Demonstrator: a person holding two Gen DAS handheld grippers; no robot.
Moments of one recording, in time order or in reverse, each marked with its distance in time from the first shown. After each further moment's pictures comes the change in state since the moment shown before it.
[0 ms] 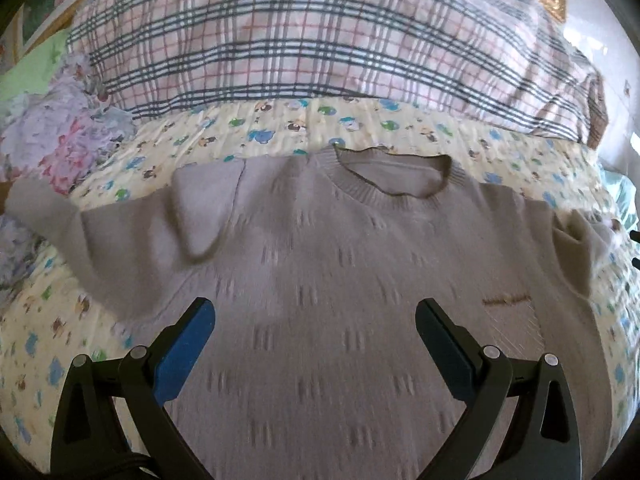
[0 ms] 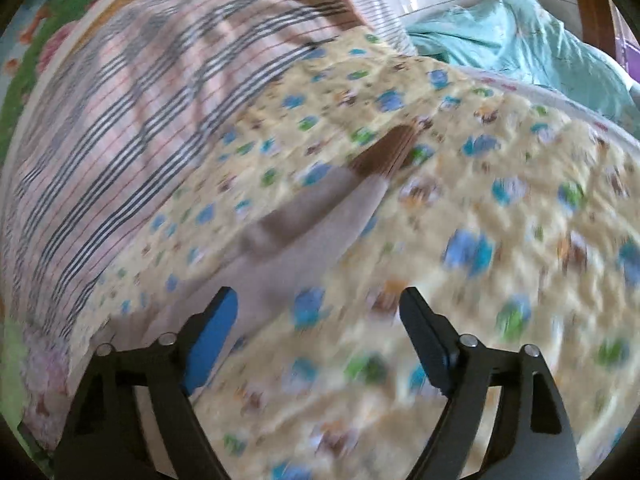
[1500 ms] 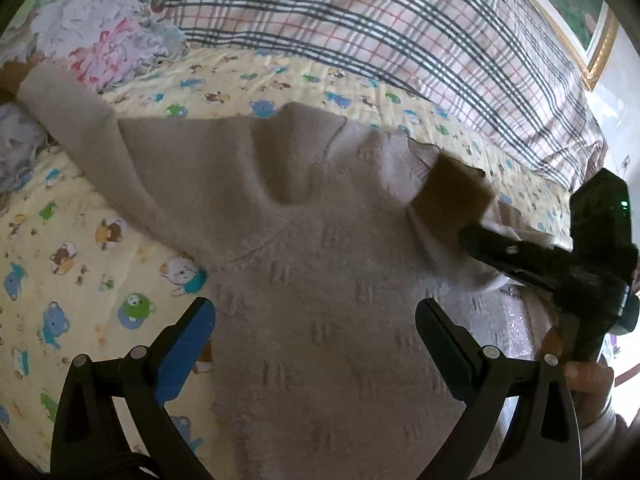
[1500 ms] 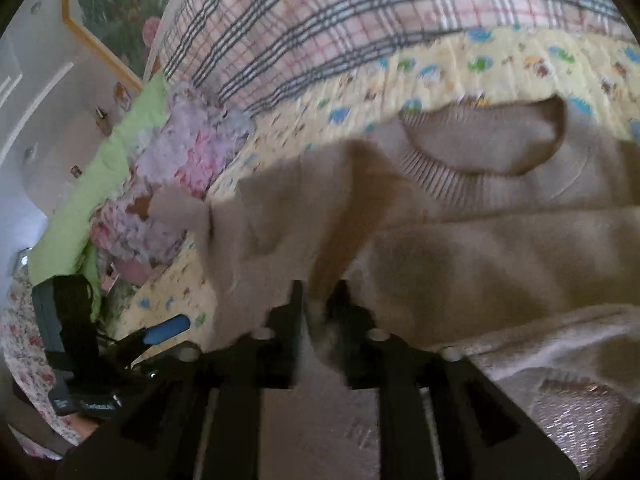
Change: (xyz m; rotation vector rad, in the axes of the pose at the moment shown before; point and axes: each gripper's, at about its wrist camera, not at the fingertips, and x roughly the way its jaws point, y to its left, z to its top) left arm -0.011 0.110 -0.035 -0.221 0.116 -0.163; right arm 0.079 0.387 -0.271 -0.534 0.423 0.711
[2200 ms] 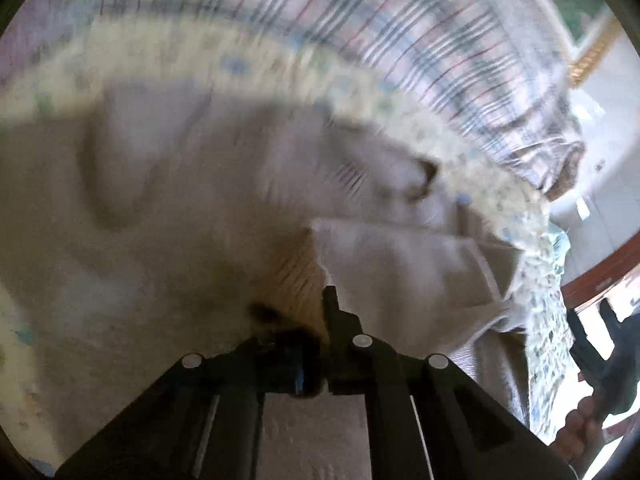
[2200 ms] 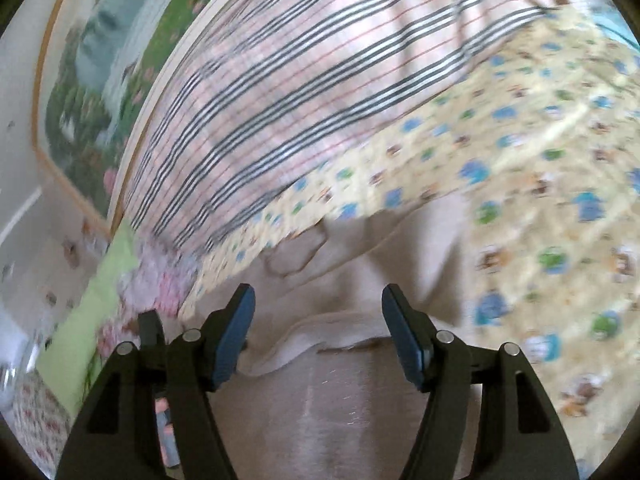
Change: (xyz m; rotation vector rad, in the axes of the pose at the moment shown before) left arm 0.062 -0.076 0.041 -0.004 0.047 -0.174; right arm -0.224 -0.090 -0.054 0.275 -0.479 -0.203
